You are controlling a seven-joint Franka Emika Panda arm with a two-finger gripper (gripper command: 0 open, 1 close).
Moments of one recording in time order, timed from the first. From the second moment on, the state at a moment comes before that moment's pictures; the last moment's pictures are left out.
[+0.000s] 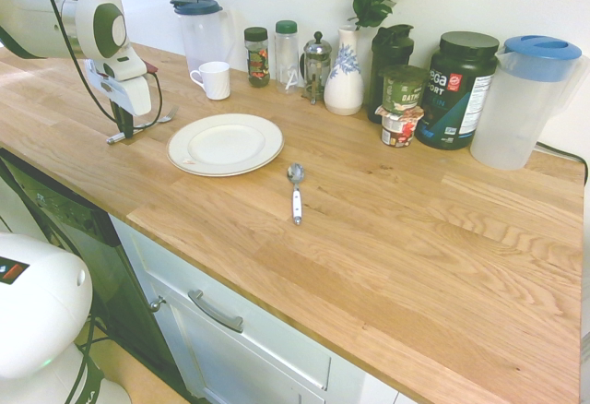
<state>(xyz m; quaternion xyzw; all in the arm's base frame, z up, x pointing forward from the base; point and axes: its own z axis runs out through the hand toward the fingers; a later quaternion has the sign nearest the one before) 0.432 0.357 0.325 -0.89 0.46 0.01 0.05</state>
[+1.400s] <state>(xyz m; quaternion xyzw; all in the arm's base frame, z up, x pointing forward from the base) 0.445 0.177 0.367 -0.85 0.52 -0.03 0.05</state>
